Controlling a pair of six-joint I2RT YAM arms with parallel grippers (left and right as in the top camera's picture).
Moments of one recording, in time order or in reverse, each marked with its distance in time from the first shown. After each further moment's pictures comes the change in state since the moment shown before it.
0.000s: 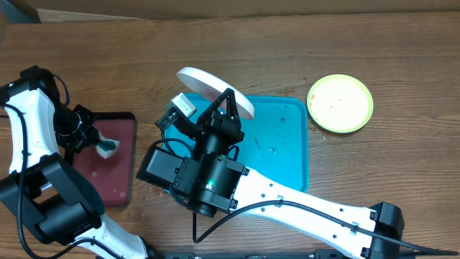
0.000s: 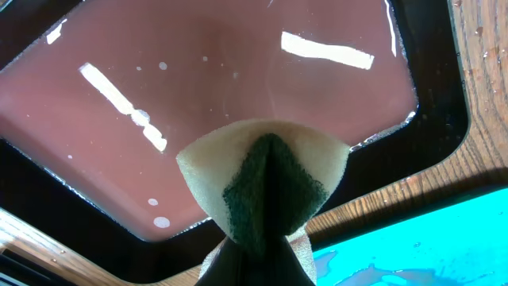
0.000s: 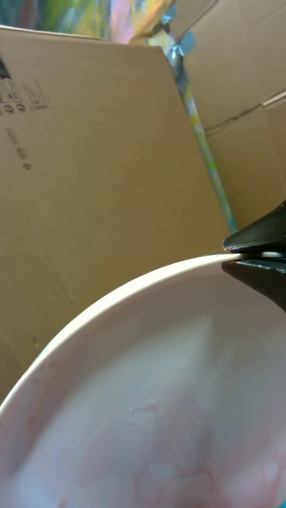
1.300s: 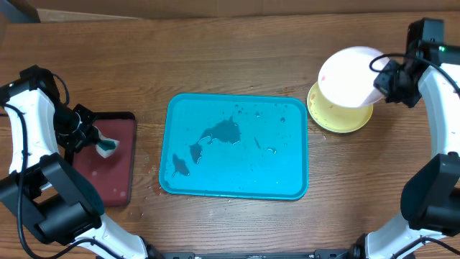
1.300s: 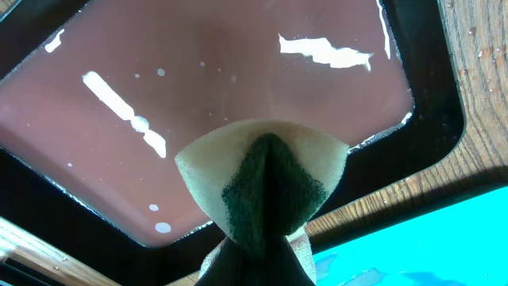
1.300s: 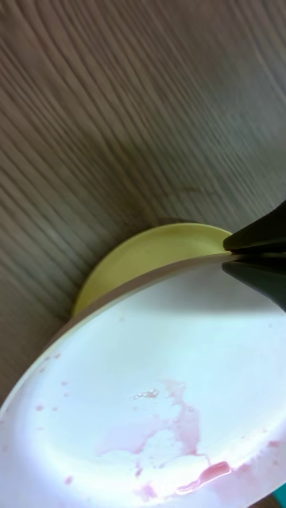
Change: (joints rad) left arm 0.000 0.000 -0.002 0.012 0.000 0.021; right arm -1.409 0.000 -0.216 0.008 -1.499 0.426
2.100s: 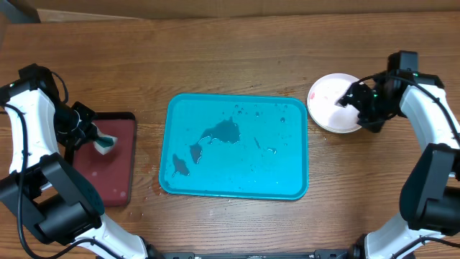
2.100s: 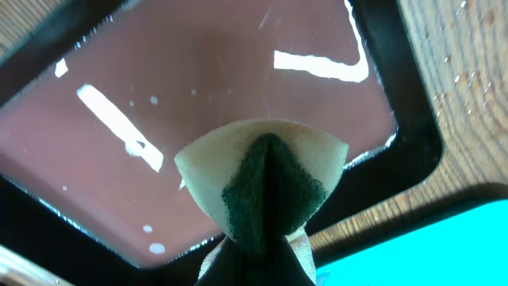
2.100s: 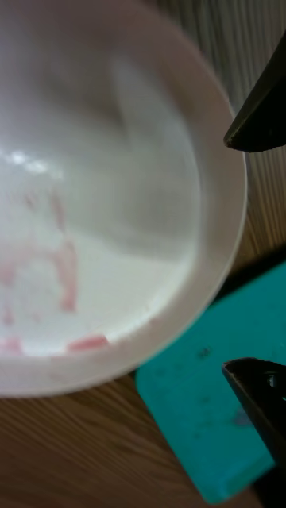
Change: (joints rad) left arm 0.000 0.000 -0.002 0.058 -0.013 0.000; right arm 0.034 0.000 -0.270 0.199 -0.416 -0.045
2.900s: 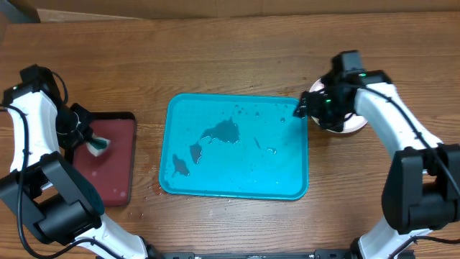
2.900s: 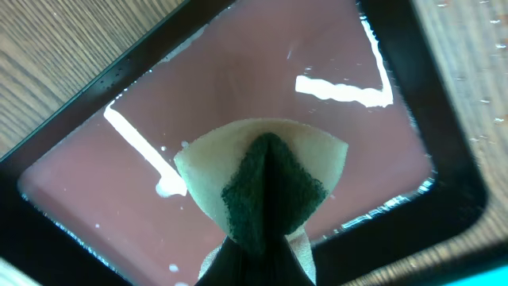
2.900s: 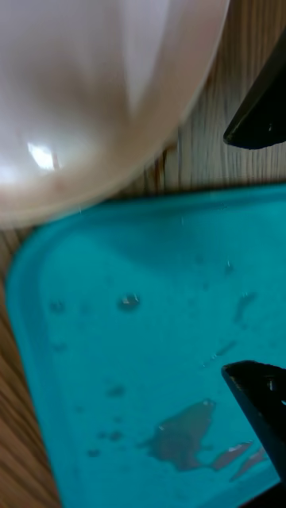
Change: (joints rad) left arm 0.000 0.000 -0.053 0.093 -0.109 0.027; right arm 0.298 0.000 0.000 -0.014 0.068 -0.052
